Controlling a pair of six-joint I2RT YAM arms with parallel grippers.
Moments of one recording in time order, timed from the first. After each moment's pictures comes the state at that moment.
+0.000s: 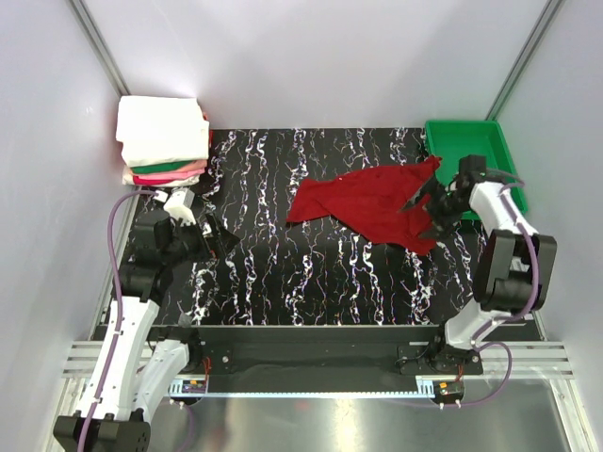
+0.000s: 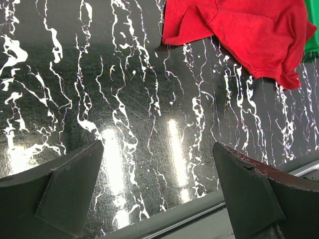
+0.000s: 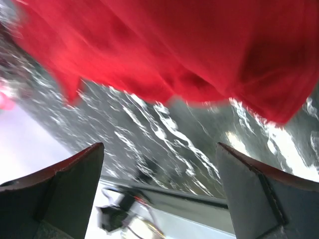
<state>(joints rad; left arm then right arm) -0.08 0.71 0.76 -0.63 0.36 -0.35 -0.18 1.67 1.26 -0.80 -0.47 0.63</state>
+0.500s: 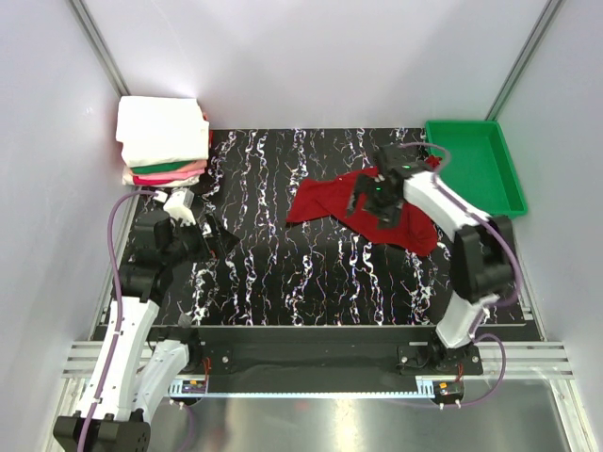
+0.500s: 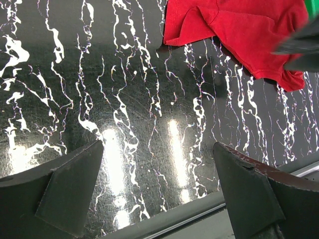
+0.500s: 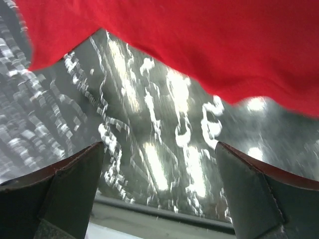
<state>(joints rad) -0.08 0.71 0.76 -0.63 0.35 -0.35 0.31 1.72 1.36 -0.78 -0.17 0.63</state>
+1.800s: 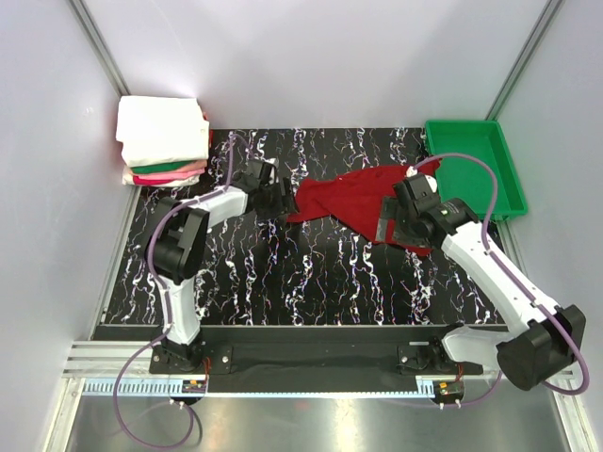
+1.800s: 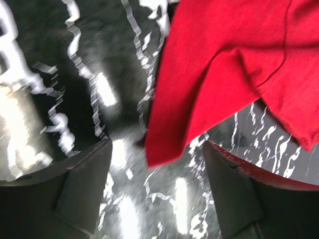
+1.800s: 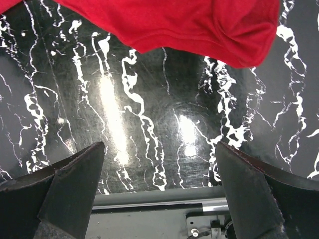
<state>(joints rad) -0.39 1.96 1.28 -0.23 0.21 -0.53 0.45 1.23 1.15 -0.96 0.24 0.55</state>
